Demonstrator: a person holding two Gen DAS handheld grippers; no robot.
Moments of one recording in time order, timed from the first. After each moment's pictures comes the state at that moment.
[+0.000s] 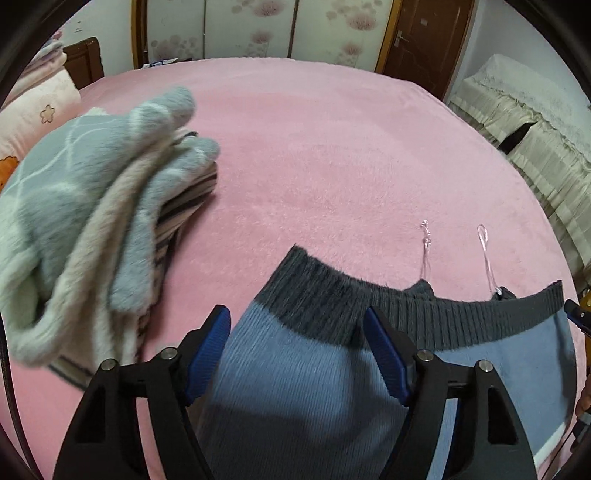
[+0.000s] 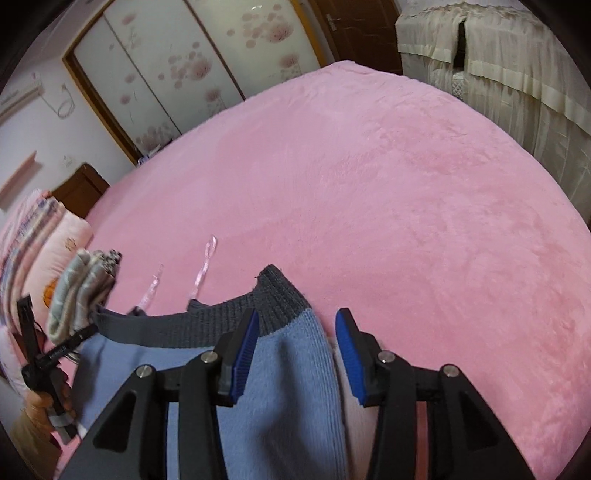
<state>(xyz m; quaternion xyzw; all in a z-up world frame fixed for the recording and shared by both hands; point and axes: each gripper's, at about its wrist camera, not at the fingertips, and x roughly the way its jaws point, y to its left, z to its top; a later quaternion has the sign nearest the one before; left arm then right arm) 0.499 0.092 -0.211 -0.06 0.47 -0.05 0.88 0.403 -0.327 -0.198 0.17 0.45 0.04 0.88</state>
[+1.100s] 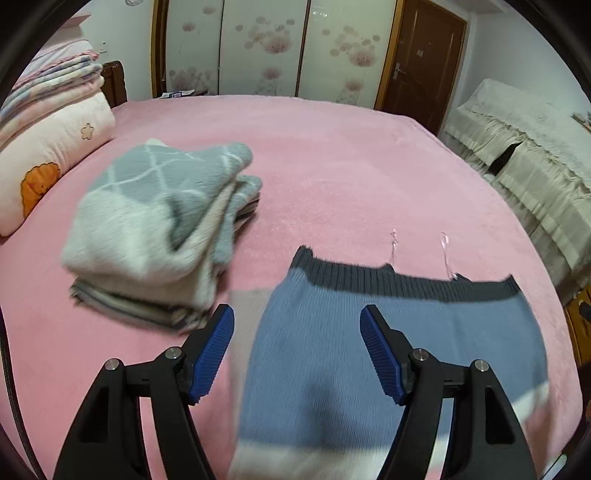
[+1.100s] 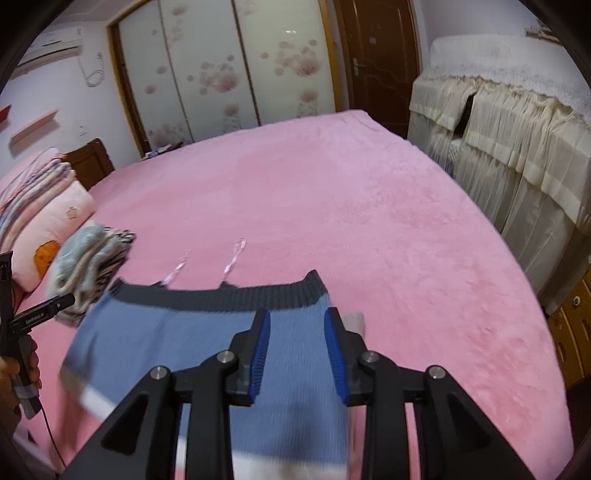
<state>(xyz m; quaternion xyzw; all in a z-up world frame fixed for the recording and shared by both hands) 0.364 0.122 -0.126 -0.06 0.41 -0.03 0.91 0.274 -0.292 -0.100 0.07 0.37 0.02 0.92</state>
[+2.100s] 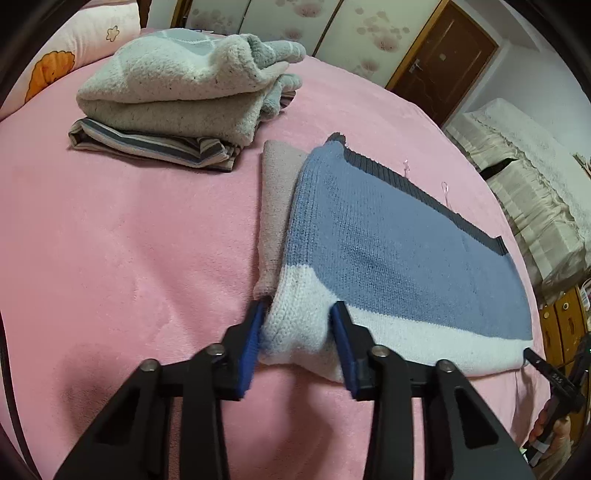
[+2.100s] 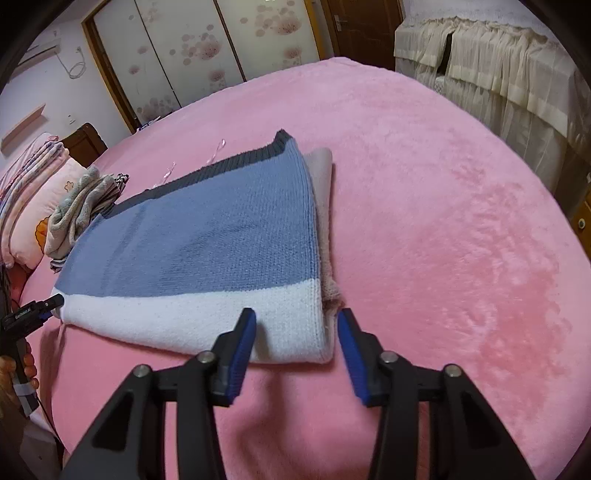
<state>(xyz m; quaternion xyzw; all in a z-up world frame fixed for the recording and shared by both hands) 0.295 0.169 -0.235 -0.18 0.46 -0.06 0.87 0.207 -0.306 -0.222 0.12 0.46 0.02 0.88</state>
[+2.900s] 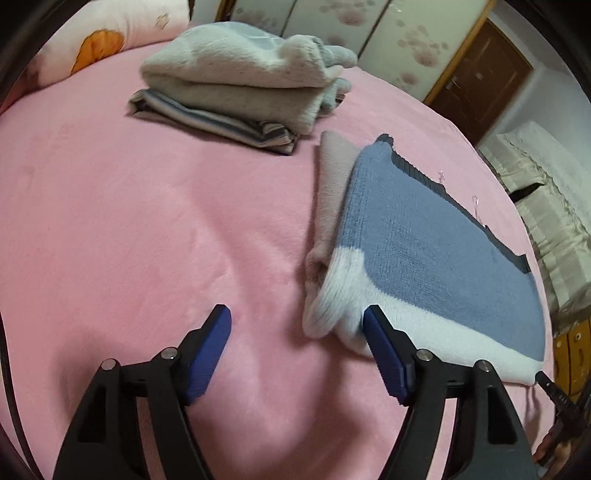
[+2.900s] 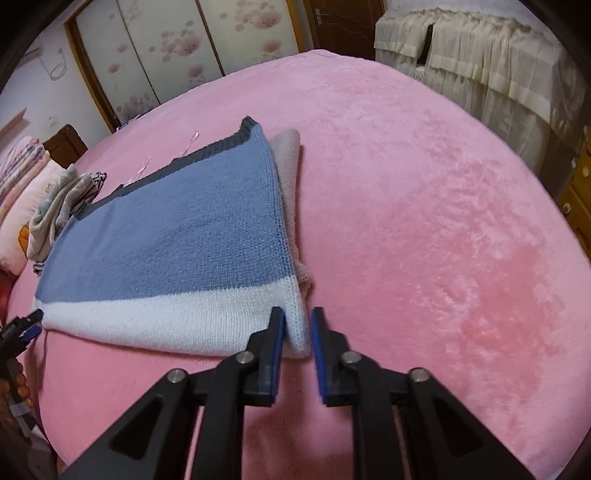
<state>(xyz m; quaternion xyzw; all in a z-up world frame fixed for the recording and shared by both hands) 0.265 0.187 -0.242 -0.21 0.47 0.02 0.86 0.192 -0.315 -0.219 0.11 0.46 -0.03 0.88</state>
